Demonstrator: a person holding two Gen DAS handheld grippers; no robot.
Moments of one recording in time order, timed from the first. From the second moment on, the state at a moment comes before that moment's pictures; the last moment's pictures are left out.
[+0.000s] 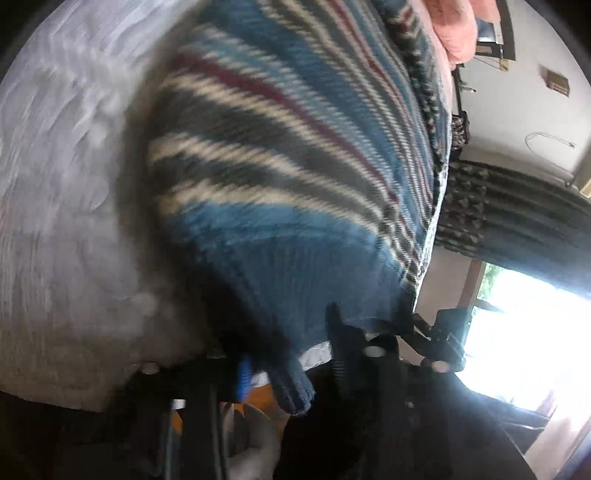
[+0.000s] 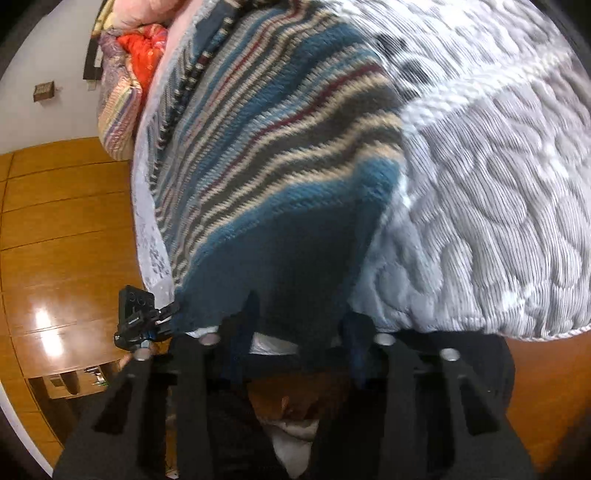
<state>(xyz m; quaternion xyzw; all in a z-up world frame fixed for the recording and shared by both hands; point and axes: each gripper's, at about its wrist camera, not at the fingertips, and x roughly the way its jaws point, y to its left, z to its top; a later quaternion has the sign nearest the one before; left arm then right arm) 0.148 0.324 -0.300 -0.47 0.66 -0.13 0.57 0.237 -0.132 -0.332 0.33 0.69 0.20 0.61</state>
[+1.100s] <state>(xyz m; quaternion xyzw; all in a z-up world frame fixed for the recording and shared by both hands) 0.251 0.383 -0.146 -0.53 0.50 -0.18 0.67 0.383 -0.144 -0.196 0.36 0.56 0.29 0.69</state>
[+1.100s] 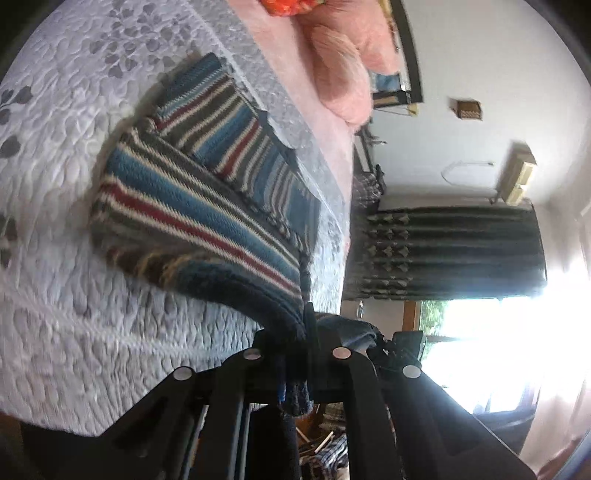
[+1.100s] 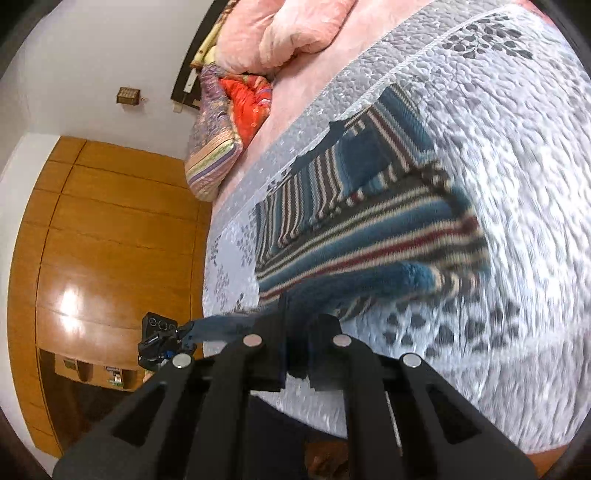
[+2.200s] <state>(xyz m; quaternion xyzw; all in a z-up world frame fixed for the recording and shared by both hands) 0.435 0.407 -0.221 -0.40 0.54 -0.15 0.73 0.579 -0.116 -0.290 0.23 0.60 0.27 0.72</state>
